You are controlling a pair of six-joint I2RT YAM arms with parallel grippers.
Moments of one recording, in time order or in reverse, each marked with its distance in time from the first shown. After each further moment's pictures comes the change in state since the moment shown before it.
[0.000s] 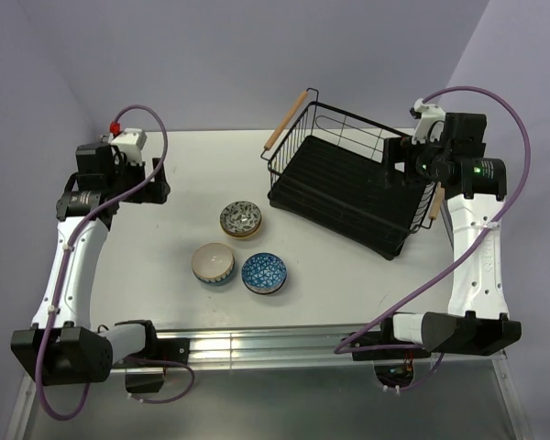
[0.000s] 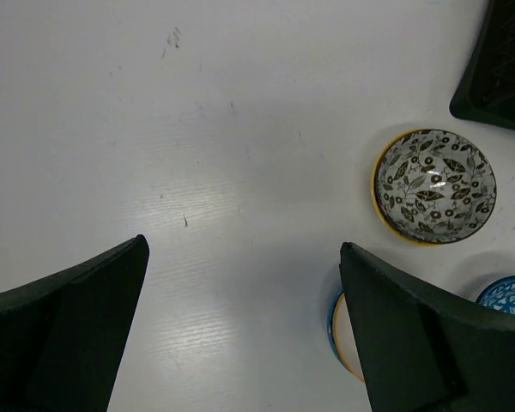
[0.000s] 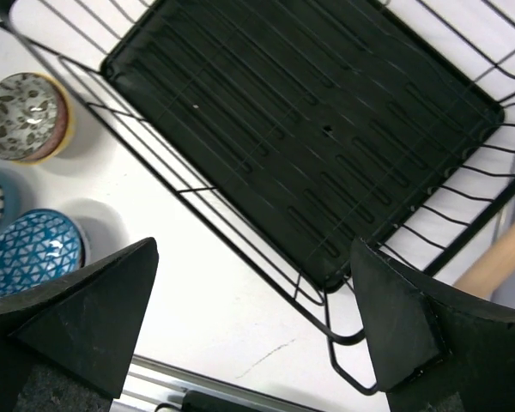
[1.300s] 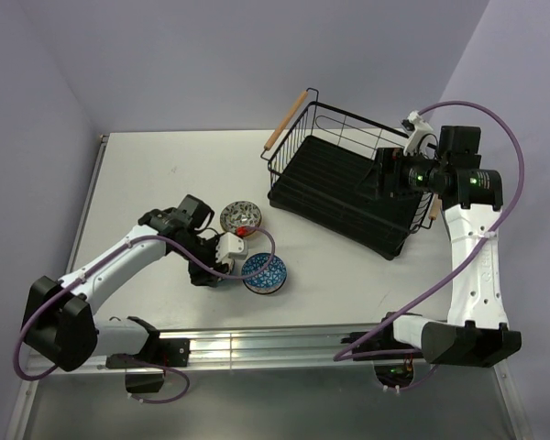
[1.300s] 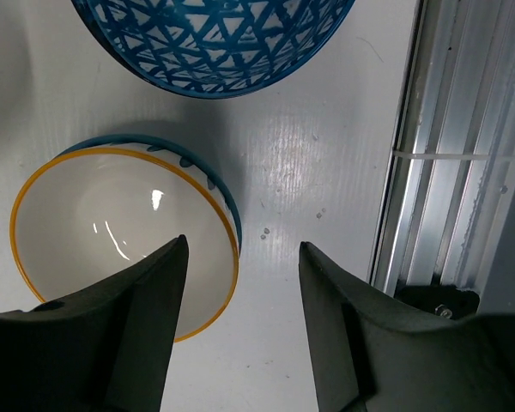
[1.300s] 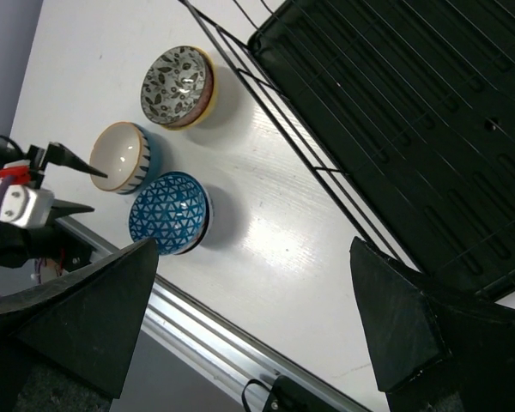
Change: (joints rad) left arm -0.570 0.101 -0.297 -0.280 0.300 0.813; right arm 0.000 -0.058 -0.110 -0.006 -0.334 0.116
